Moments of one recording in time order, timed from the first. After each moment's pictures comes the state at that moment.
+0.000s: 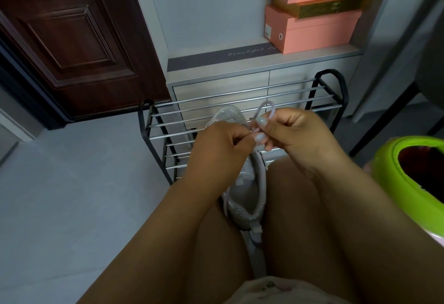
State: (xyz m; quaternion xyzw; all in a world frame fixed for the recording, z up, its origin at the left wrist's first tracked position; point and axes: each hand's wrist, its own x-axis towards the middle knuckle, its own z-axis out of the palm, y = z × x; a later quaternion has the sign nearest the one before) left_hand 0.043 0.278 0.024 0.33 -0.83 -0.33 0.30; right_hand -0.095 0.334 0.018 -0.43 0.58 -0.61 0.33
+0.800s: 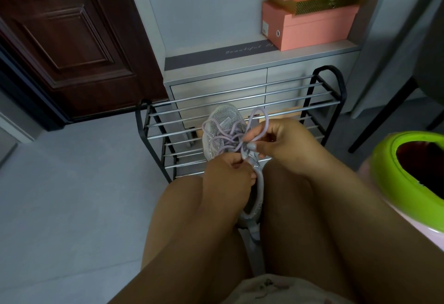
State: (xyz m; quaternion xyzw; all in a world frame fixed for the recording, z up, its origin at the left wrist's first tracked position) left_hand 0.029 0.303 -0.027 0.48 -0.59 -0.58 0.29; right_hand -0.101 0.330 0.000 -0.51 0.66 -0.47 0.29
